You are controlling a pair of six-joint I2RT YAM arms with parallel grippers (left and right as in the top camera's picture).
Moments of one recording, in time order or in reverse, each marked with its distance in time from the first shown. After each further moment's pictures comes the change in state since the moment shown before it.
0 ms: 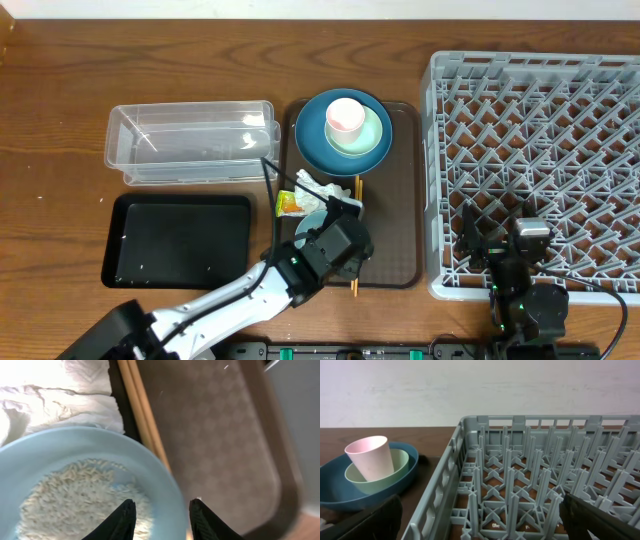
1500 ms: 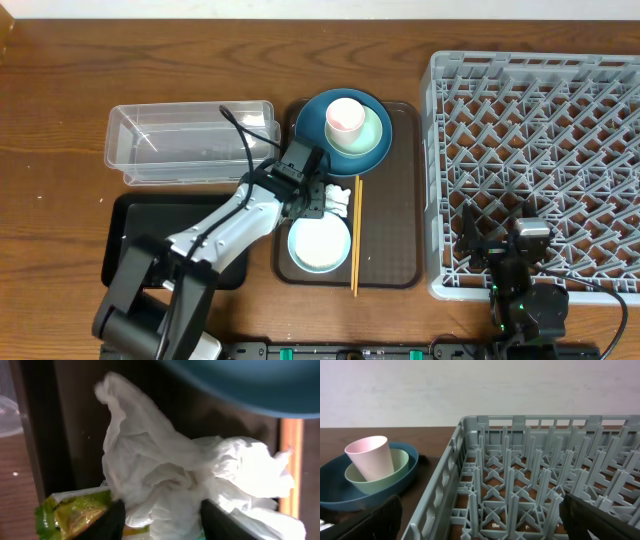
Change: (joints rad) left arm 0.435 0.270 0.278 -0.257 0.166 0.158; right arm 0.000 0.000 0.000 0.000 0.000 0.000
